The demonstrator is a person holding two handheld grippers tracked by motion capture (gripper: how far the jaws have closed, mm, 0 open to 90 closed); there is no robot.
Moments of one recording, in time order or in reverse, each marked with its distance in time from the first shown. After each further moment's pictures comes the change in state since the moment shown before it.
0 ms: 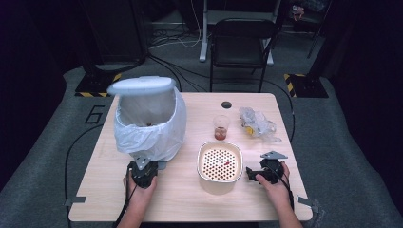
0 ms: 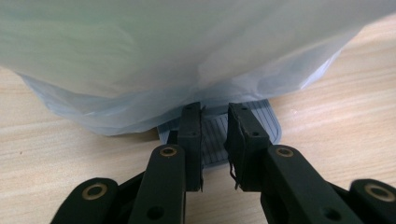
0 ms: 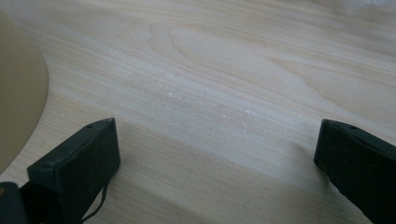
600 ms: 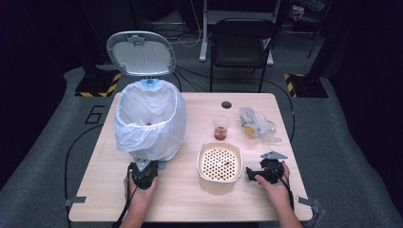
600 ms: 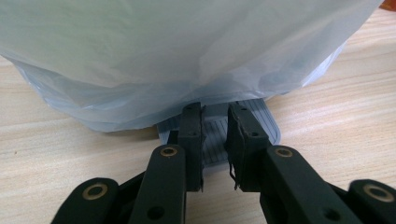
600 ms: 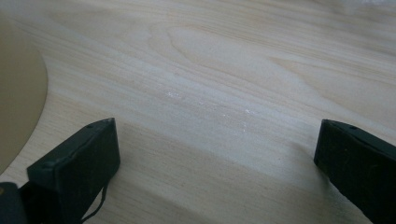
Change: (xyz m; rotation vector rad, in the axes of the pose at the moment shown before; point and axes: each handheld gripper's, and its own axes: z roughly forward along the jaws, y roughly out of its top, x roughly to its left) left arm 0.002 -0.004 0.002 -0.040 -0.014 -0.024; right arm 0.001 0.000 0.000 -0.001 -0.005 0.005
